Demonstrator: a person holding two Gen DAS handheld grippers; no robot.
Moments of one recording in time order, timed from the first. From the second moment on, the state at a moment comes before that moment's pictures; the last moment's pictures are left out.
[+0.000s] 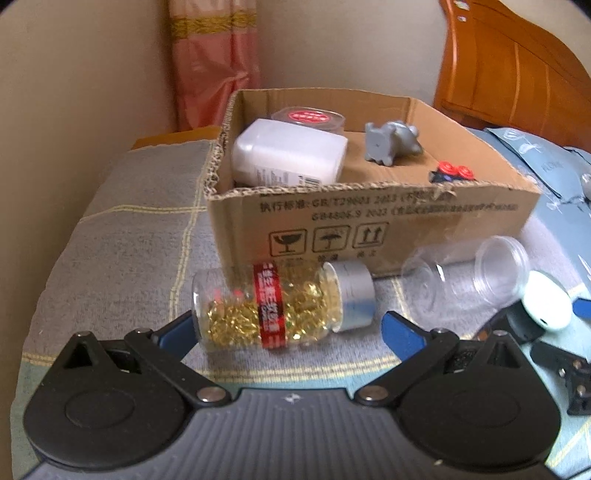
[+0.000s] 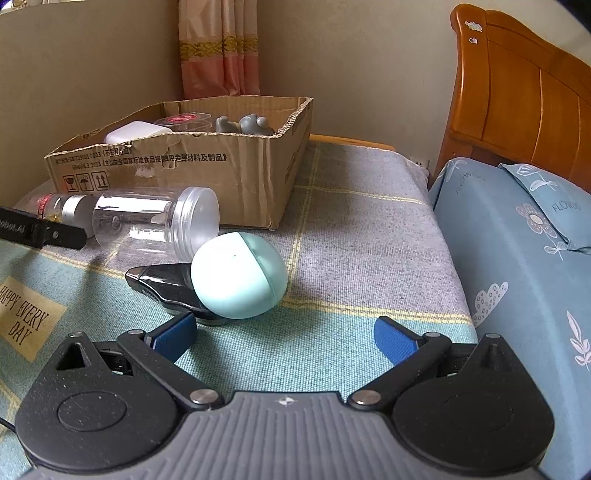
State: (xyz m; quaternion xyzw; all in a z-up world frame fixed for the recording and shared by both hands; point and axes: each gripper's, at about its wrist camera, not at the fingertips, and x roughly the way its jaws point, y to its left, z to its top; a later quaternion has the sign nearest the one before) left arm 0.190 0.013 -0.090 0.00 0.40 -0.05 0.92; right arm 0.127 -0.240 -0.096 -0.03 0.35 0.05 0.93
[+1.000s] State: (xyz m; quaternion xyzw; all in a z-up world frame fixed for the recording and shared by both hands) left arm 0.200 0.021 -0.082 -0.04 0.40 -0.01 0.91; right arm 0.155 -0.232 -0.078 -0.04 0.37 0.18 0.91
